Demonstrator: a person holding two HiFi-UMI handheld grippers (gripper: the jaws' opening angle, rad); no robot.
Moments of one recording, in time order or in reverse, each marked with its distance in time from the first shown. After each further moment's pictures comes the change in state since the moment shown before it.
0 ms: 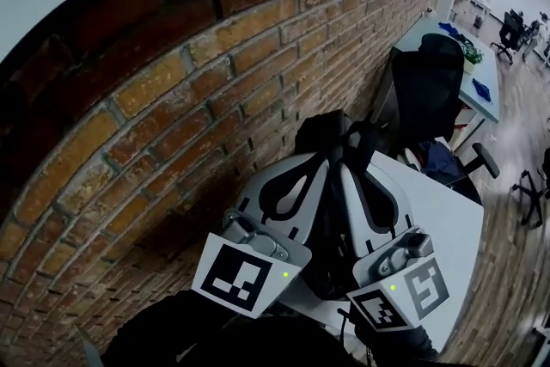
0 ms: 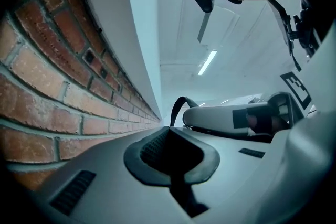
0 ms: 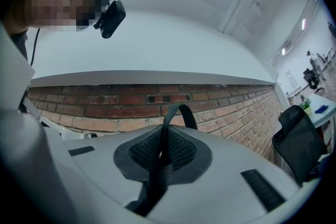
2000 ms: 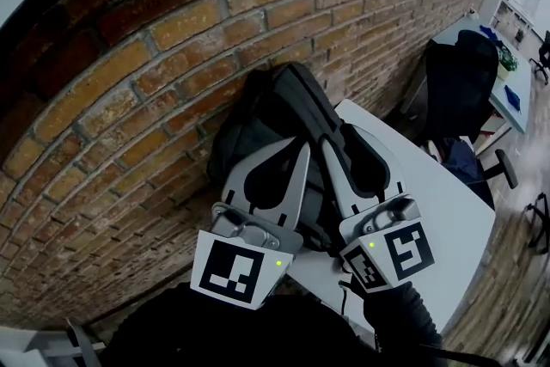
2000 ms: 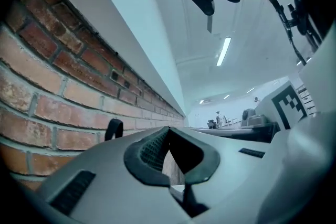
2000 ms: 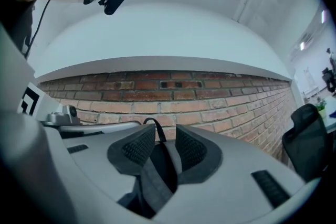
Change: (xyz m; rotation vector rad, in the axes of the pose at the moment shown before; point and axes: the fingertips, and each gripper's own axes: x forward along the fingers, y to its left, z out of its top) left arm -0.061 -0.008 -0.007 0.076 0.025 0.299; right arm -0.012 0.013 -0.045 -0.061 0.099 0.153
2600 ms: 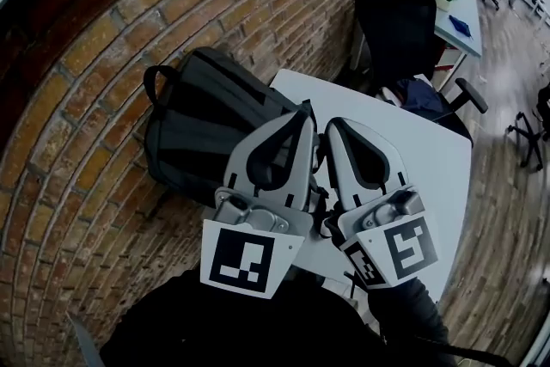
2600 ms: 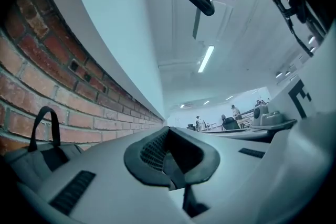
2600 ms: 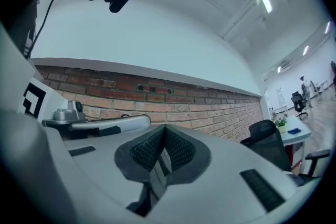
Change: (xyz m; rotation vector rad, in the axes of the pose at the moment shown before) left arm 0.032 -0.115 -0.009 -0.027 -0.016 -0.220; right arm -0.111 -0.054 0.013 -0.071 0.021 -0.286
